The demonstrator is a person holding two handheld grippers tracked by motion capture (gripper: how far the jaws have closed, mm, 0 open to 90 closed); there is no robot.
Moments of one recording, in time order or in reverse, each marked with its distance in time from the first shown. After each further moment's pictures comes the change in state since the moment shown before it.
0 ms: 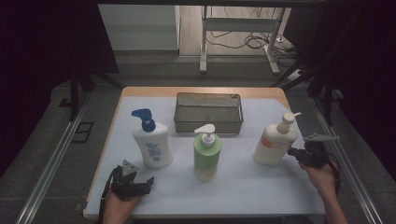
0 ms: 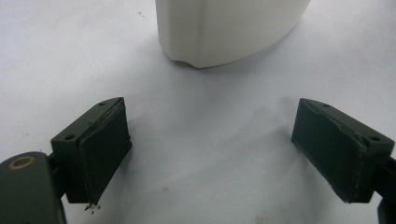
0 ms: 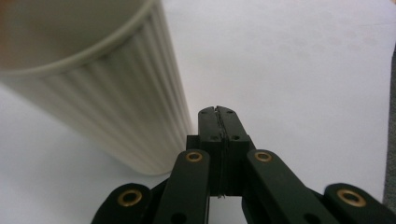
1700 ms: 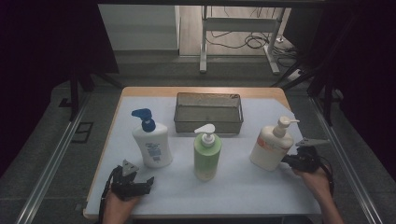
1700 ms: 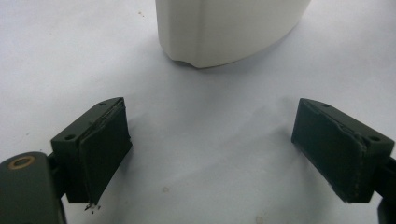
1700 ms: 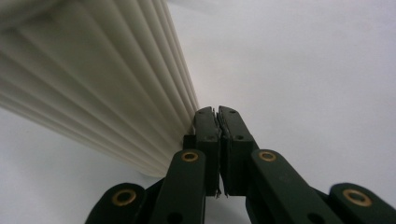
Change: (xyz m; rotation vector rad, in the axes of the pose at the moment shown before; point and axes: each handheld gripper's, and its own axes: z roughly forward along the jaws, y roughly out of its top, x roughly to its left) left arm 0.000 0.000 0.000 -0.003 -0.001 -0.004; right arm 0.015 -0.012 0.013 0.042 0.136 -0.035
